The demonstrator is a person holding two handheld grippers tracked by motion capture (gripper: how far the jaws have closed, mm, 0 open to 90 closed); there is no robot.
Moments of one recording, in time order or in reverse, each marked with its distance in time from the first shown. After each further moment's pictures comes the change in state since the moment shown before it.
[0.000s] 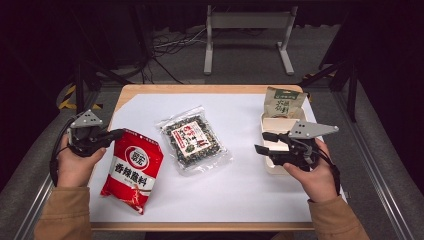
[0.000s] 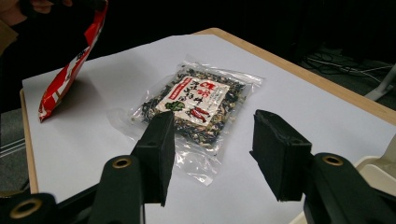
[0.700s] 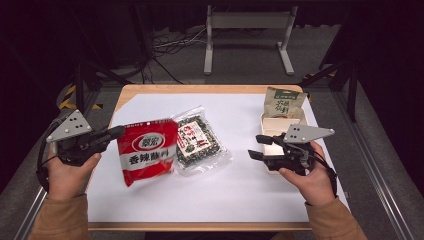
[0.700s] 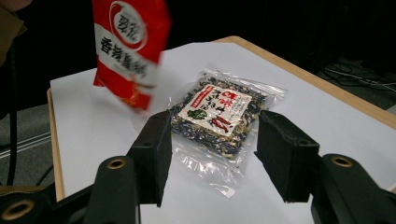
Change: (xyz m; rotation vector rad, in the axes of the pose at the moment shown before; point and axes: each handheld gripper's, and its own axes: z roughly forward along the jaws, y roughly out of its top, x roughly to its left) left arm -0.047 0.022 -0.053 -0.197 -0.051 0.123; right arm 0.017 0.007 0.004 -0.021 0.067 -0.038
